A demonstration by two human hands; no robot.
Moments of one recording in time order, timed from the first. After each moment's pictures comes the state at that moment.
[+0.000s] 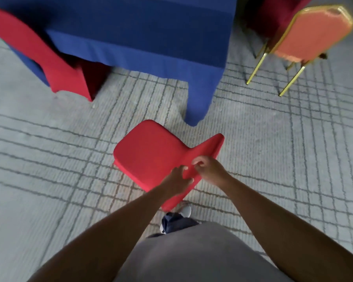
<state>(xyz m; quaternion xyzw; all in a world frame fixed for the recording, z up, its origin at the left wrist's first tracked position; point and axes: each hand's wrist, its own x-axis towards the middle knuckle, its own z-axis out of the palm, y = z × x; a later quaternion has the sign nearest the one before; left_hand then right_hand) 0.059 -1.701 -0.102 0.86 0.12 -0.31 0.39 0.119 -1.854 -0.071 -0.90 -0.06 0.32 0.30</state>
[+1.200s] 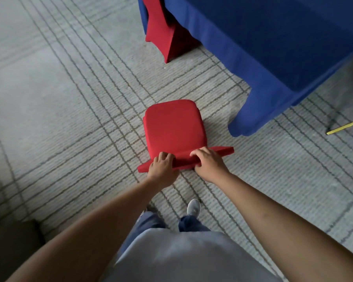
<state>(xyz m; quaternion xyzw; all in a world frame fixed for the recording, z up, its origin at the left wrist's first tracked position) 0.043 -1.820 -0.101 0.84 0.42 -0.15 0.29 0.209 -1.929 -0.094 -0.81 -0.50 0.28 0.12</state>
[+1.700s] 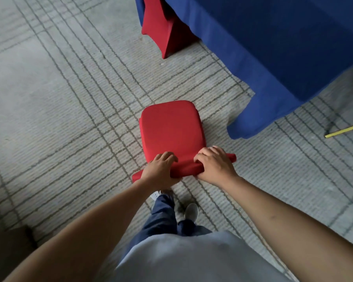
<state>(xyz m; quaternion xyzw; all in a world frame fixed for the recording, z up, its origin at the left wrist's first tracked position) 0.071 -1.742 -0.118 0.90 0.30 -0.14 0.27 0.266 -1.875 -0.107 -0.77 -0.60 0.18 0.07</state>
